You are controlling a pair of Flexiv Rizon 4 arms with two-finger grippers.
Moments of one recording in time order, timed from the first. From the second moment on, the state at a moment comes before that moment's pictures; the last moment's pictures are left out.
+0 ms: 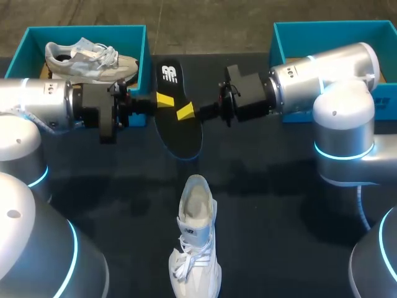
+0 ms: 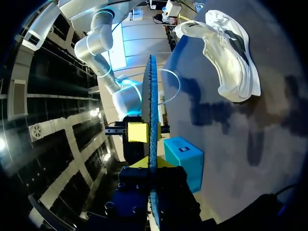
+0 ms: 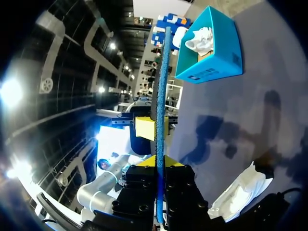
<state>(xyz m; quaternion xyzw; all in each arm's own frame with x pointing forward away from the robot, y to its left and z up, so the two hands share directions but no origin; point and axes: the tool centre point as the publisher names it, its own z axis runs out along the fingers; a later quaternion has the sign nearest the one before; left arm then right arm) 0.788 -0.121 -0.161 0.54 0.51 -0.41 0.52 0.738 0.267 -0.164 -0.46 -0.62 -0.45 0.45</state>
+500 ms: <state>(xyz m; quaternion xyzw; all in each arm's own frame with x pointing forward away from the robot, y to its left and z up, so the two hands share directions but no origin) 0.777 -0.108 -0.170 0.55 0.53 -0.42 0.49 0.739 0.256 -0.174 -0.46 -0.63 -0.47 0.41</state>
